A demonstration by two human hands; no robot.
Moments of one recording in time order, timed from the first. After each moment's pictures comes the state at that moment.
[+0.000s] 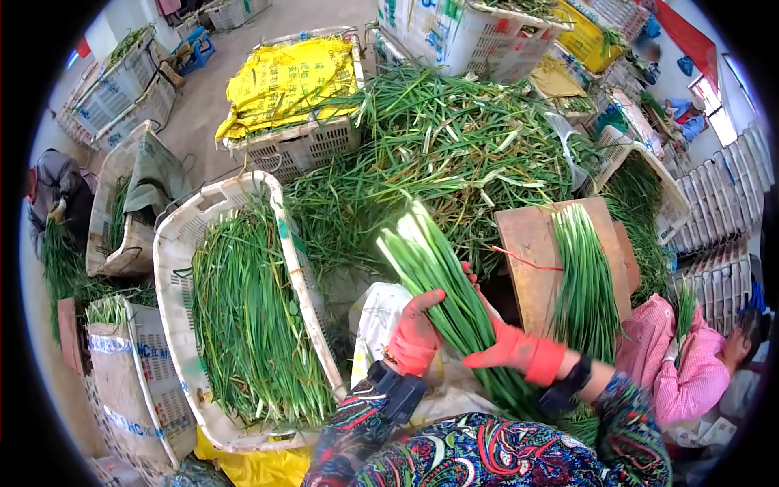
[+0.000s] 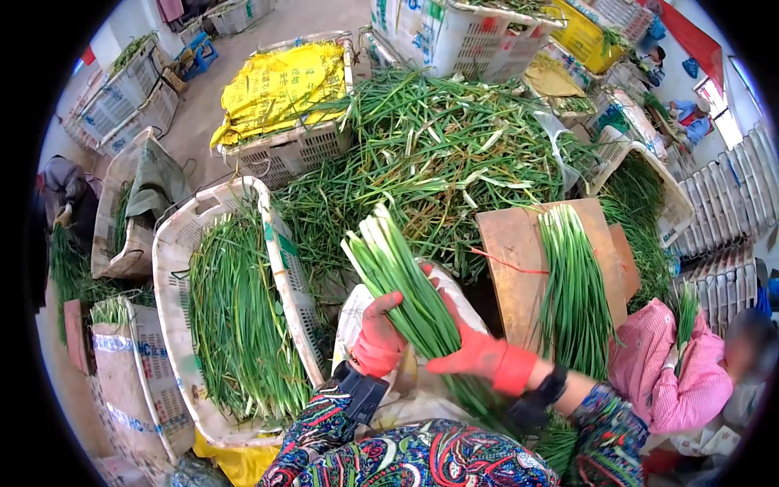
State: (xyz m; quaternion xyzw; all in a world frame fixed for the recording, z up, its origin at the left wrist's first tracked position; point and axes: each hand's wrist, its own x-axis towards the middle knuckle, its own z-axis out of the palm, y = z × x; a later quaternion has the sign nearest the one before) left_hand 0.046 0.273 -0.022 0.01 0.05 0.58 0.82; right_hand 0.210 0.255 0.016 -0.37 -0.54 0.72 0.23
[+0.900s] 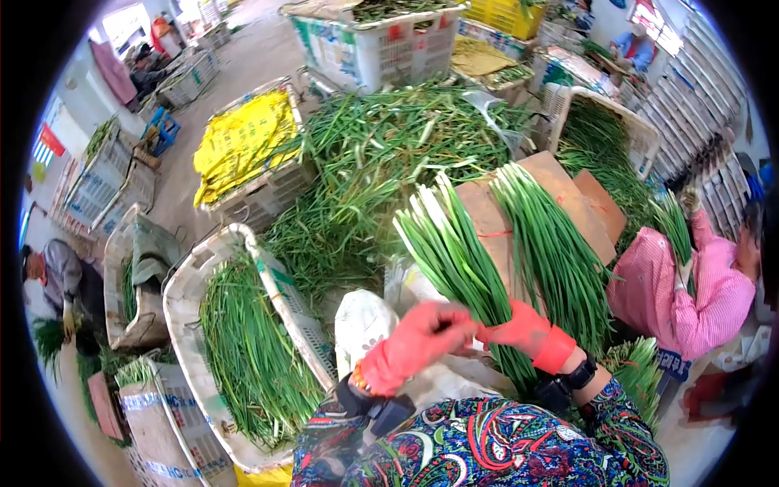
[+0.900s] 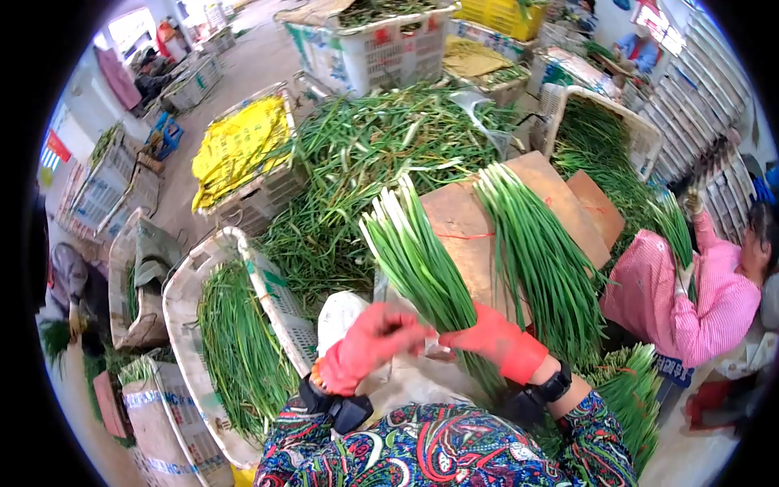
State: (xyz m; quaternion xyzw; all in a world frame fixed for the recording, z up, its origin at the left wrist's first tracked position) left_hand 0.083 0.221 0.107 0.59 0.27 0.27 0.71; right_hand 0.287 0.184 0.106 -0.55 -0.45 0.65 0.26
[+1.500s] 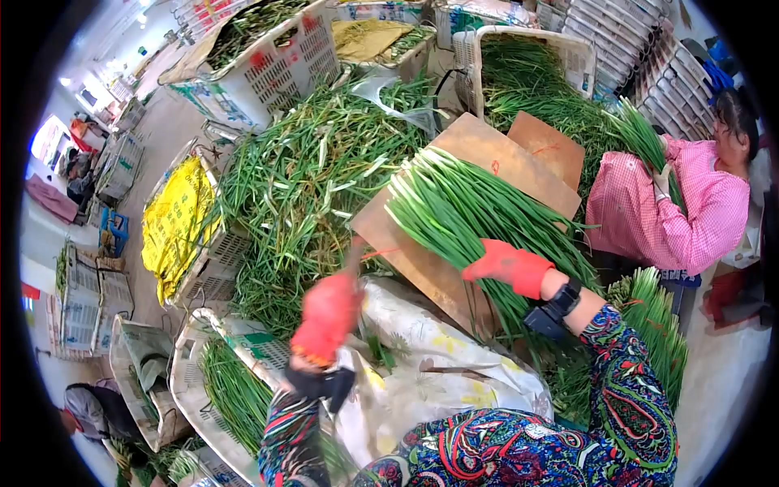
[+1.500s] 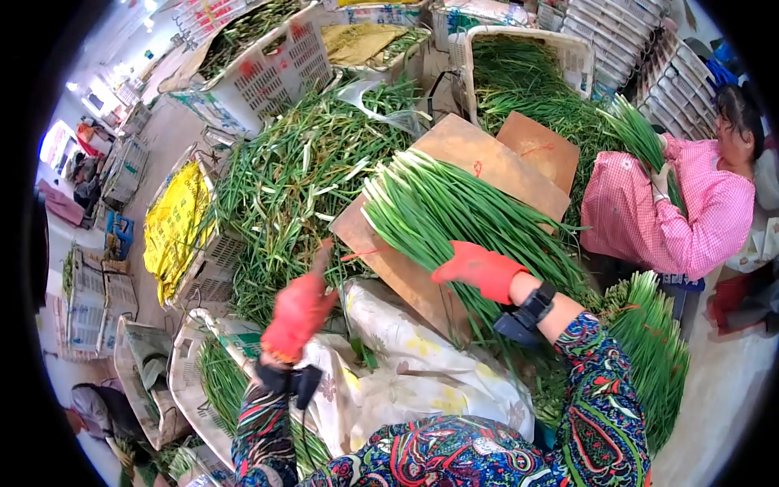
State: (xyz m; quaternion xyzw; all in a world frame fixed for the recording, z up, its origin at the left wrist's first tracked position) left_hand 0.133 0.343 0.045 0.88 0.45 0.03 0.18; right_hand 0.422 0.248 0.052 -0.62 -0.43 0.58 0.31
